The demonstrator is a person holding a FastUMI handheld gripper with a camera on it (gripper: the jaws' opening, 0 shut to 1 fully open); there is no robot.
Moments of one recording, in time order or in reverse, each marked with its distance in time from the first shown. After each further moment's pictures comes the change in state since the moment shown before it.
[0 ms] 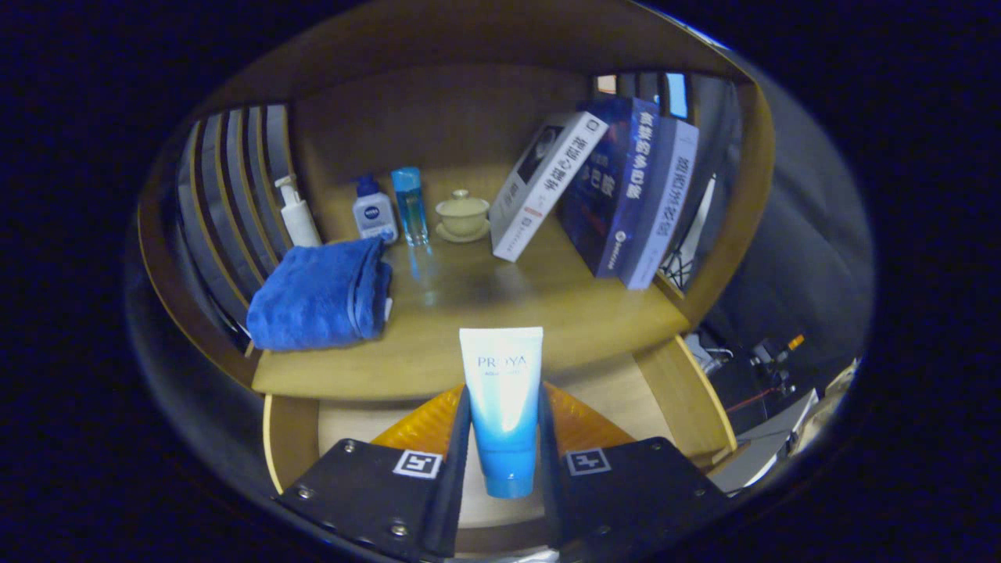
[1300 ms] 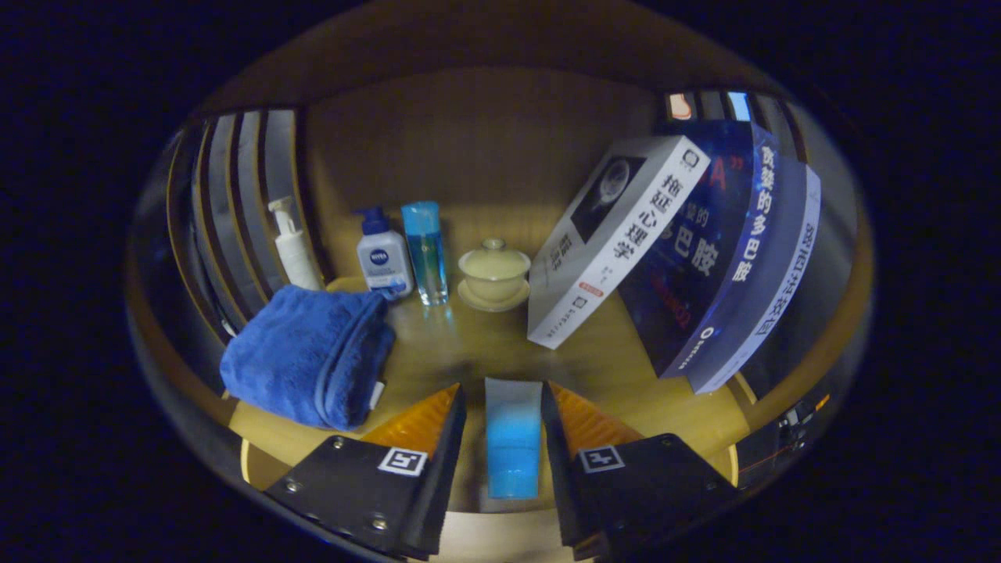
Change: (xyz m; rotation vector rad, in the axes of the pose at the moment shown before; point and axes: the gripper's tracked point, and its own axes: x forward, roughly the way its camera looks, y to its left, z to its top) arm 0.085 0.023 0.075 -0.075 -0.186 0.158
